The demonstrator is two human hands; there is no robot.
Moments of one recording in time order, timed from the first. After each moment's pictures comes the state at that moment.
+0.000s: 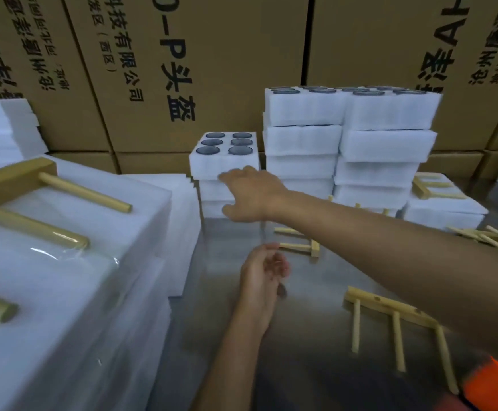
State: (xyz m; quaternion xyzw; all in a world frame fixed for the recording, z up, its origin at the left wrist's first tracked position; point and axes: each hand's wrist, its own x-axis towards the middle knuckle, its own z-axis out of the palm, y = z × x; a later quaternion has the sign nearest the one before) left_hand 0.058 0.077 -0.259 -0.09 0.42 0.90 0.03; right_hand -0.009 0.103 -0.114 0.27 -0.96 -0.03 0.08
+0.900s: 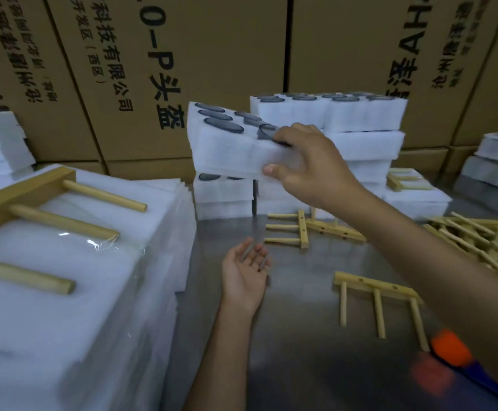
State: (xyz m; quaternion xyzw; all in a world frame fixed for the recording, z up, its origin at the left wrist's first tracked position) left_hand 0.053 0.050 -0.263 -0.15 0.28 0.95 0.06; right_hand 0.069 0.173 -0.080 0.22 -0.88 0.27 0.32
